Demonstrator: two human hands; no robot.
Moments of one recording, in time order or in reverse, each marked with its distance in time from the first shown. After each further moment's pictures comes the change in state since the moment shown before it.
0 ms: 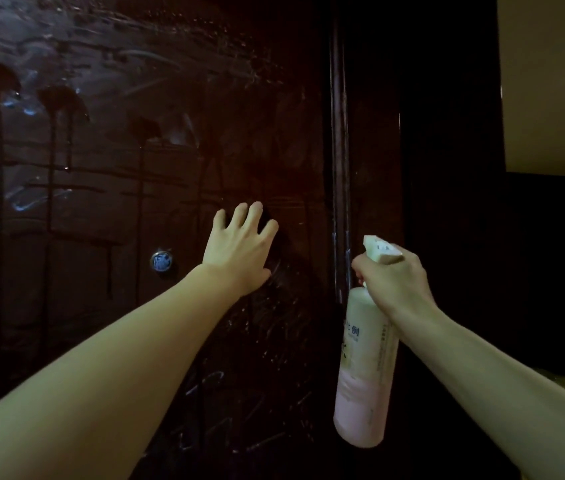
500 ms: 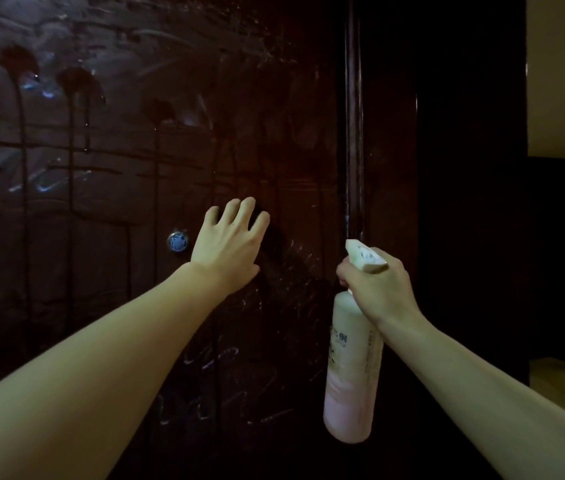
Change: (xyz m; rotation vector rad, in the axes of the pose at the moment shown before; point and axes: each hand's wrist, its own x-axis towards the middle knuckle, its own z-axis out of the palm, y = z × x) left_hand -0.032 -0.018 0.009 0.034 0.003 -0.004; right_hand -0.027 0.012 0.025 0.008 -0.114 -0.060
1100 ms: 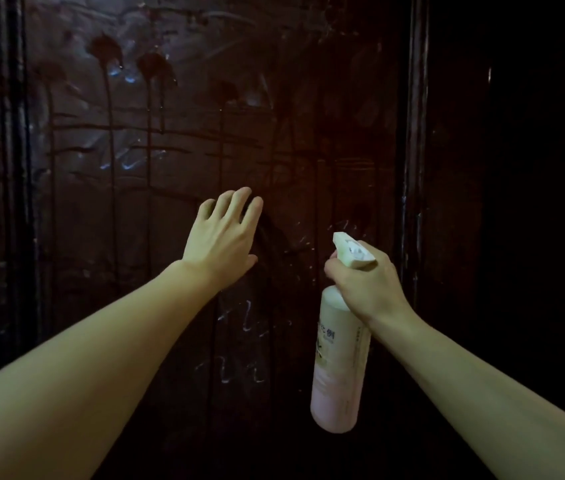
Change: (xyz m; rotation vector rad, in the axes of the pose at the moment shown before) left_hand -0.066 -0.059 0.005 0.015 0.027 -0.115; right_hand -0.036 -0.018 0.066 0.063 -0.181 -0.086
